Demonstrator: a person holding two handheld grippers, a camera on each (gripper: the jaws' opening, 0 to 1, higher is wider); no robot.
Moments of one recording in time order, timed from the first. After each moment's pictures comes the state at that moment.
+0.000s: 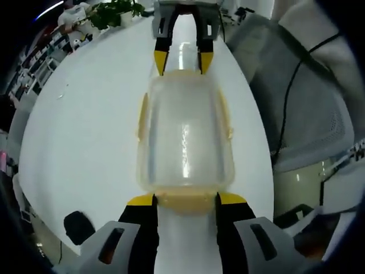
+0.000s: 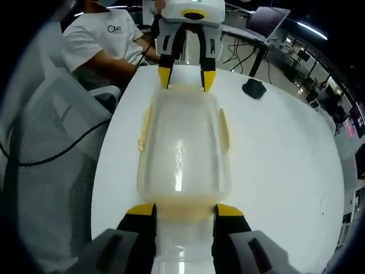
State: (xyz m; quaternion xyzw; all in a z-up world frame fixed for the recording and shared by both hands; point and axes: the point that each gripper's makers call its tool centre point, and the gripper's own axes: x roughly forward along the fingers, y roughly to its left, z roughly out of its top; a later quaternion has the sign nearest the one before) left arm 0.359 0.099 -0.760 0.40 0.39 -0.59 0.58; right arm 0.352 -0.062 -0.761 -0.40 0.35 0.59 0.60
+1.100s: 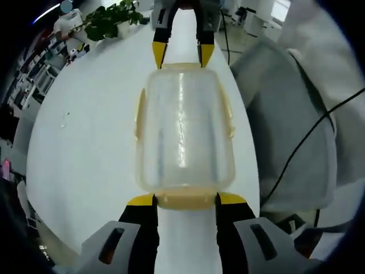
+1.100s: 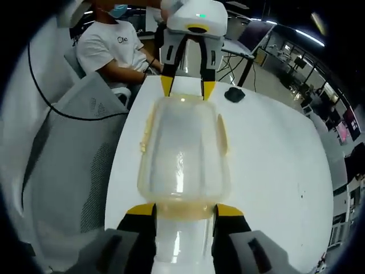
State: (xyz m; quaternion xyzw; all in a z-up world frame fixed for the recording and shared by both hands) left arm 0.368 -0.004 -0.703 0.41 0.39 -0.59 0.57; right arm 0.355 -0.163 -0.694 -0.39 0.34 0.59 0.62
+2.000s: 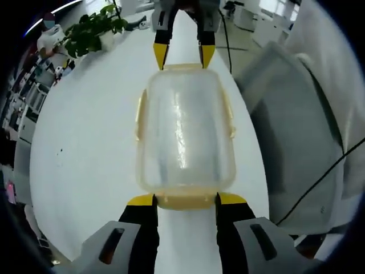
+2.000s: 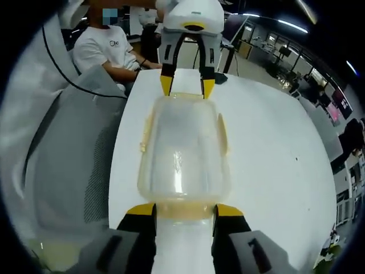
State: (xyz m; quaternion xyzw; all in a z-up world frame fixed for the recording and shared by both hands) left arm 0.375 -0.091 -0.707 0.44 0.37 -0.61 0.55; right arm 0.346 -0.248 -0.702 -0.37 0.36 0.56 0.65
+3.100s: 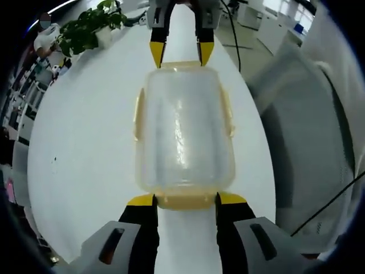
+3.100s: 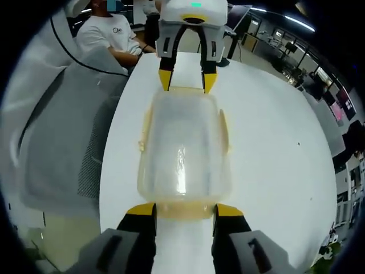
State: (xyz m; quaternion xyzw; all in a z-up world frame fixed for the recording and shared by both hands) left arm 0.375 -0.135 -0.735 0.44 0.38 -0.60 0.55; right arm 0.352 -0.294 -0.731 -0.40 0.38 0.56 0.62
